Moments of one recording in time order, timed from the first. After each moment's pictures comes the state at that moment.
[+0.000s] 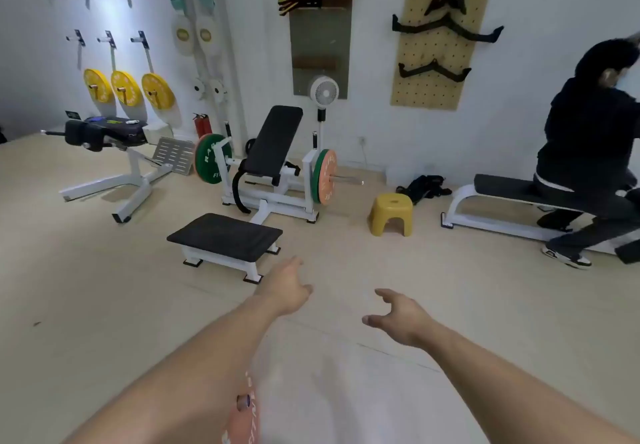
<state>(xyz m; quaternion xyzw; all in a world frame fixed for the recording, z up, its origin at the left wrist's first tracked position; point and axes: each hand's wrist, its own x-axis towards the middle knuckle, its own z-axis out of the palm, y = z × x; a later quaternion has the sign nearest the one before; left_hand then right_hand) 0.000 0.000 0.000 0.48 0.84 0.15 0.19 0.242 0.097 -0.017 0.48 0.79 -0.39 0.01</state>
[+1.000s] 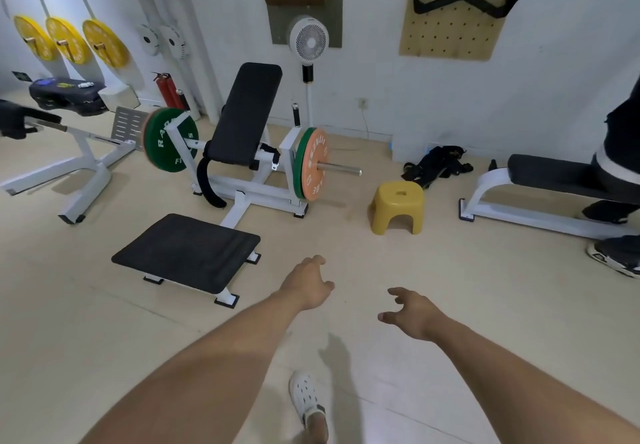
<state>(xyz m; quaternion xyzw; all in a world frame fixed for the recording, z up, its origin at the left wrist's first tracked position) -0.141 0.490 -0.094 0.46 0.82 0.12 0.31 0.092 0.575 -0.104 0.51 0.73 -0.44 0.12</state>
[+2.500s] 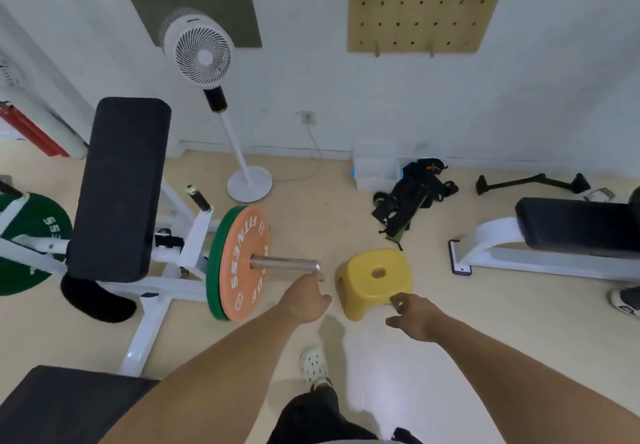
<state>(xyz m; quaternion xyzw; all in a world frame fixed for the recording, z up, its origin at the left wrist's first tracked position) -0.374 1.221 -0.172 0.48 0.77 0.06 0.41 -0.122 1.289 -0.183 0.57 0.66 -0.45 0.18</state>
